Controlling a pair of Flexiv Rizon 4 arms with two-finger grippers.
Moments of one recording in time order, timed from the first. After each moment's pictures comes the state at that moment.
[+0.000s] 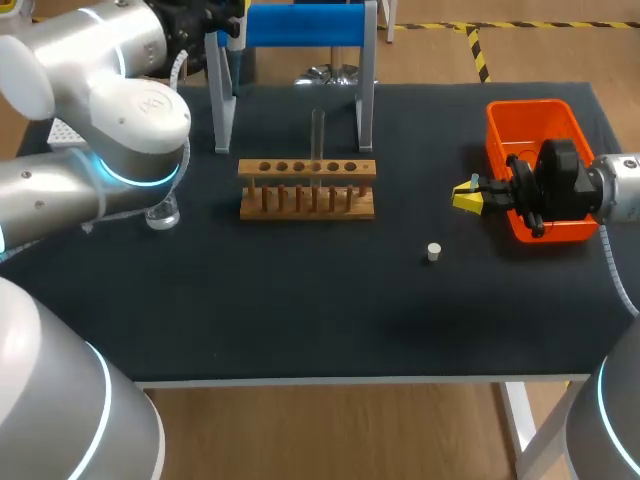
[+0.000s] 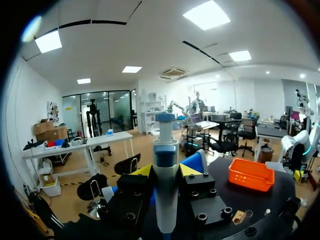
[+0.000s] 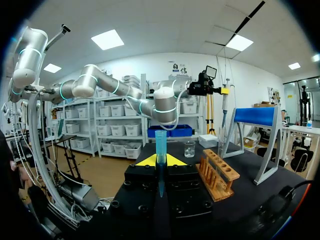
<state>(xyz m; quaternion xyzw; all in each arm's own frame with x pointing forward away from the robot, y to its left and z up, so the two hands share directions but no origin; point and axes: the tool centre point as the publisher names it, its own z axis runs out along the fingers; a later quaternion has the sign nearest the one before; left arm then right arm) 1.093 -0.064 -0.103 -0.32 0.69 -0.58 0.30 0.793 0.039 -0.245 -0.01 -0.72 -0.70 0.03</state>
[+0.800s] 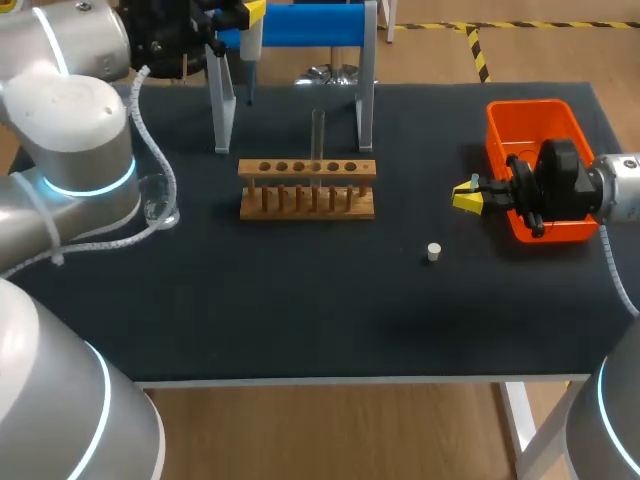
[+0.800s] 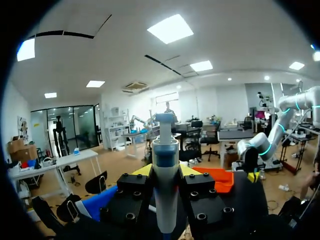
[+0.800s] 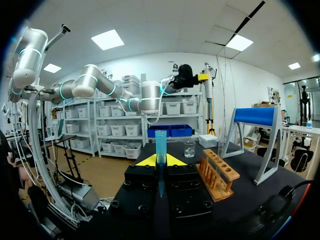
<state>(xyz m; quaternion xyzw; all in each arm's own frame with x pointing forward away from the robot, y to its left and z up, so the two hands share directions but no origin) 0.976 -0.099 -0.046 -0.16 0.71 -0.65 0.23 0.793 0.039 -0.245 -0.01 -0.72 -0.70 0.02</state>
